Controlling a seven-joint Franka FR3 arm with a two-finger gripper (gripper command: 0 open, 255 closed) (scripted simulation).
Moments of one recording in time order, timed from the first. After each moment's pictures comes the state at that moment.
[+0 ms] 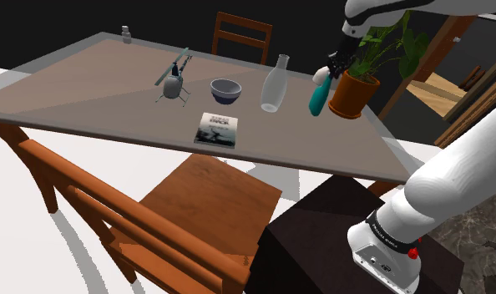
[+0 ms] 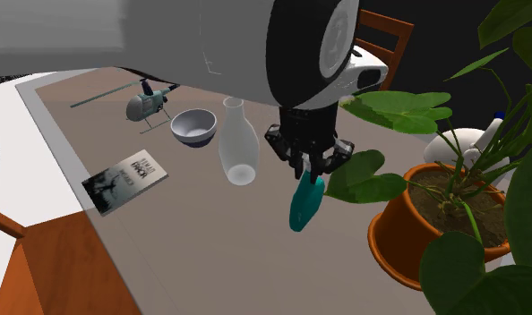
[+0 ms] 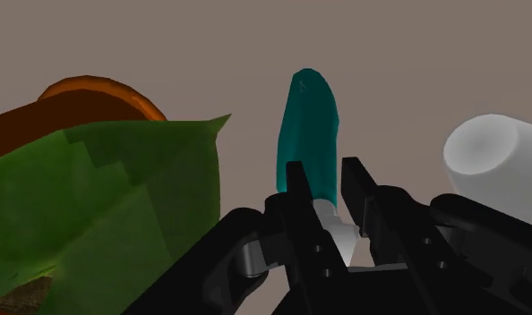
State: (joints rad) arm -0.19 -0.04 -0.29 -1.95 -0.11 2.00 -0.03
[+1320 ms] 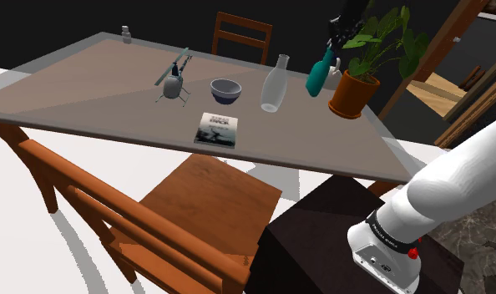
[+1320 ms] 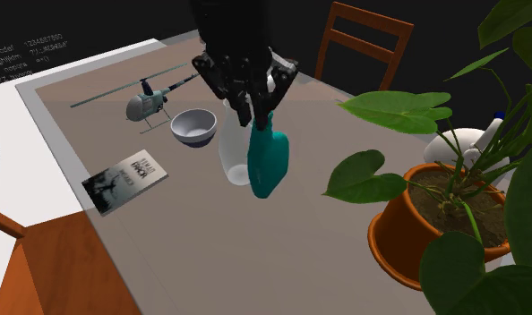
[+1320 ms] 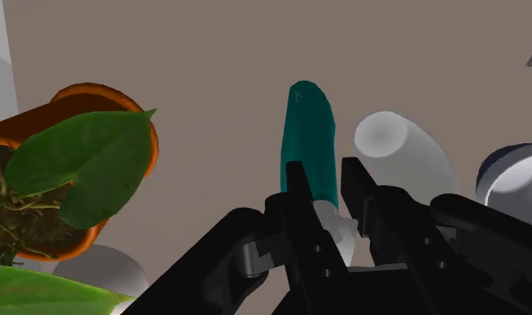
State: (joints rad) arm -0.12 -0.15 -0.19 -1.77 -0.13 1.70 0.11
